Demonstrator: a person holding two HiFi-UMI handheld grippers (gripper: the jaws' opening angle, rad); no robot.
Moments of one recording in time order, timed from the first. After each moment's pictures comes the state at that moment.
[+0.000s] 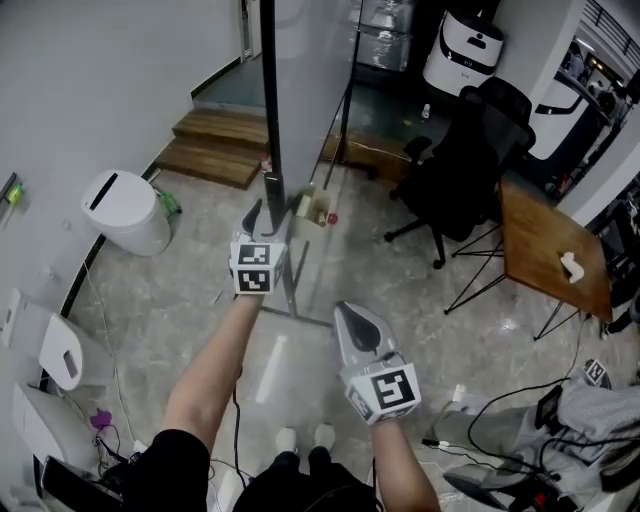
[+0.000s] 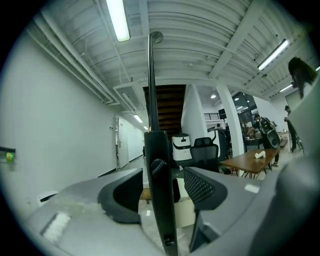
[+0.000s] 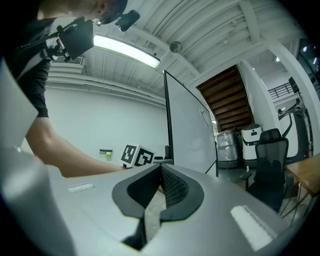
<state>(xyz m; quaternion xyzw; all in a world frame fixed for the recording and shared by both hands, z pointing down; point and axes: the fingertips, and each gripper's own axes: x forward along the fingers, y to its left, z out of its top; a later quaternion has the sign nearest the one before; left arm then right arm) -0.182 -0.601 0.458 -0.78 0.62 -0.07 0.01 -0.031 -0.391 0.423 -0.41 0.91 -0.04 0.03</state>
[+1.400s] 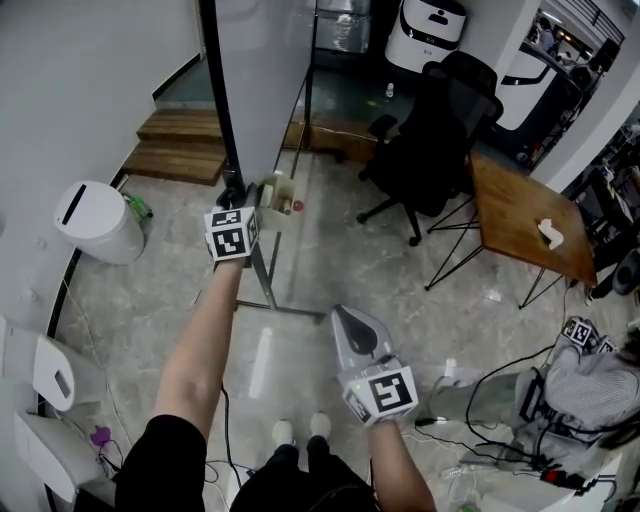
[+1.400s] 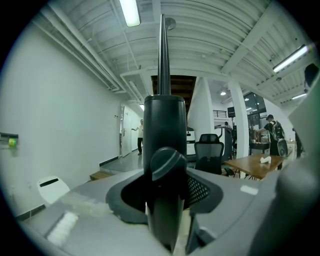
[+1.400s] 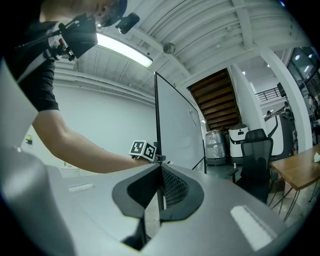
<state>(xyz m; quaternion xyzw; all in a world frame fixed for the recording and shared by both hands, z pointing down) -0.168 -0.665 0.481 -0.76 0.64 -0.08 -0.06 0.030 -0.380 0.445 -0.46 0.88 -0.04 0.02</state>
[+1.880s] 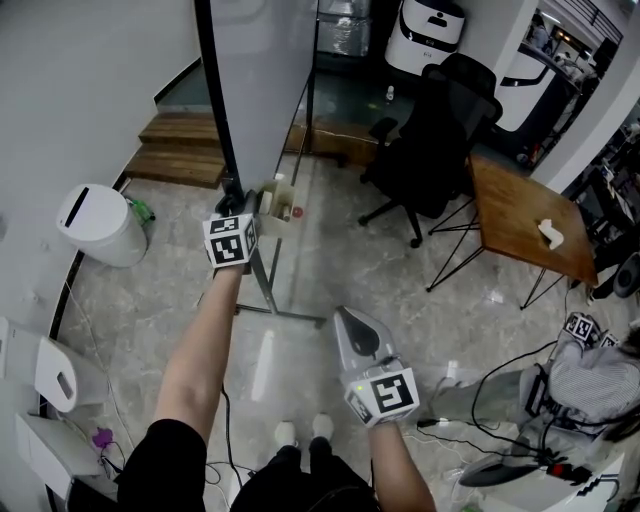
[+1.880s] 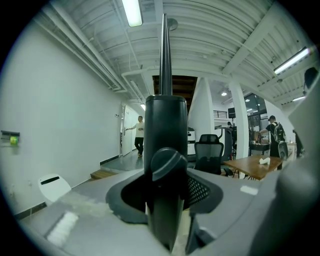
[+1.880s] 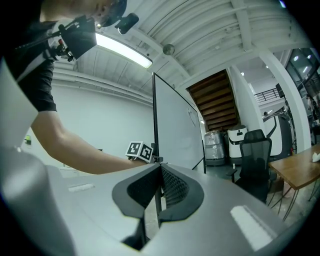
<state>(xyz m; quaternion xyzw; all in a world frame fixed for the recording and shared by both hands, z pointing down) -0.187 -0.641 0.485 -0.76 0.64 -0.07 -0.06 0.019 -0.363 0.445 -0.47 0.88 -0.04 0.03</state>
